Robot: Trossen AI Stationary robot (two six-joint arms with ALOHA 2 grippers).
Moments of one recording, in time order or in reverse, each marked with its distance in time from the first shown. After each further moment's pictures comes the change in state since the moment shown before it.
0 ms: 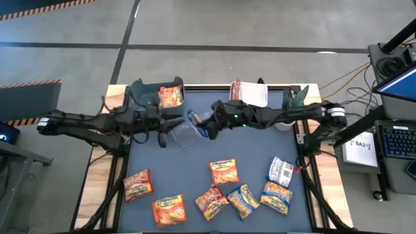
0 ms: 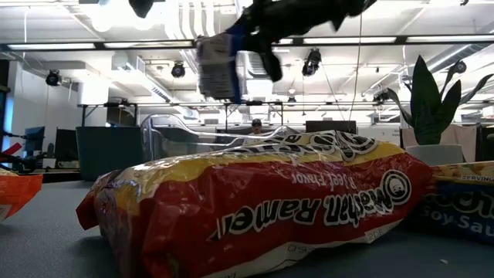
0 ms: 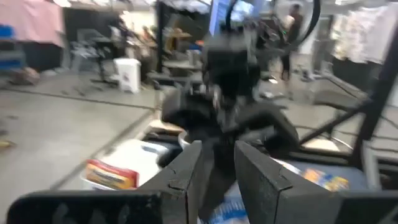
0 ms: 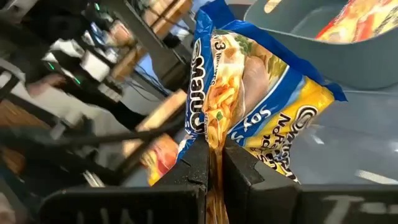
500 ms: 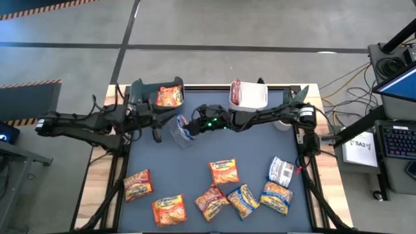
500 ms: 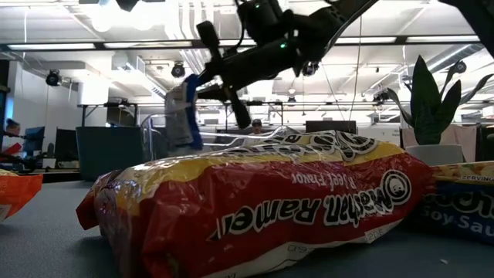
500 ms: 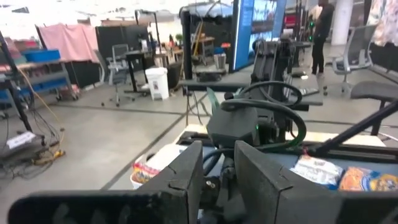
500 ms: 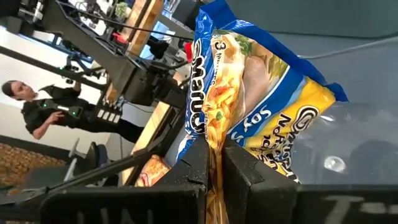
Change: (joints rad) left arm 0.000 -0.088 0.001 -0.088 -0.099 0.101; right arm -0.031 0.327 0.142 0.159 -0.002 0.242
